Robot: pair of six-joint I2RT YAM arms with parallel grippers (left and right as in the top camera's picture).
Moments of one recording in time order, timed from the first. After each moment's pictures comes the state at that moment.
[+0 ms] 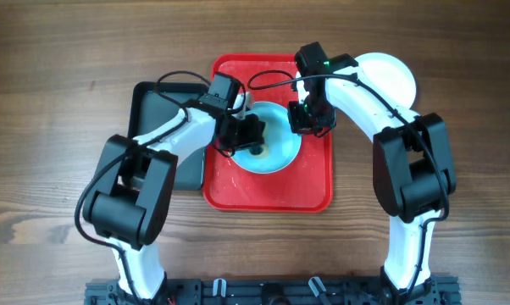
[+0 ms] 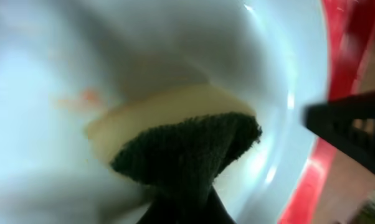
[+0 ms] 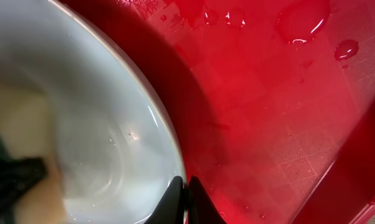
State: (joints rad) left arm -0.40 1.99 1.17 -0.42 0.50 -0.49; right arm 0.36 2.14 1.59 -1.00 -0.20 0.23
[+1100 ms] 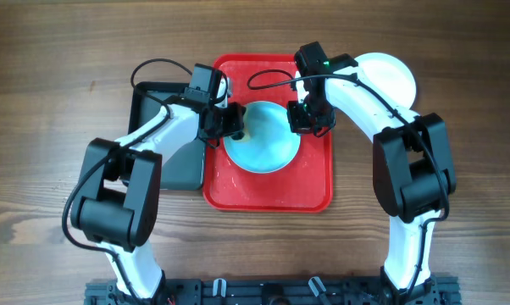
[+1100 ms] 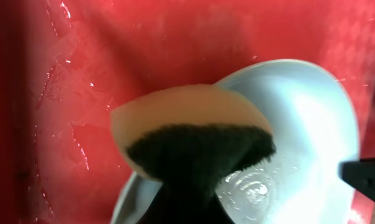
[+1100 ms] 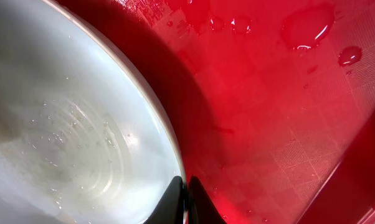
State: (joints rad) left arm -0.31 1.95 1.16 -0.37 0.35 -0.44; right arm 0.36 2.14 1.59 -0.99 -0.20 0.23
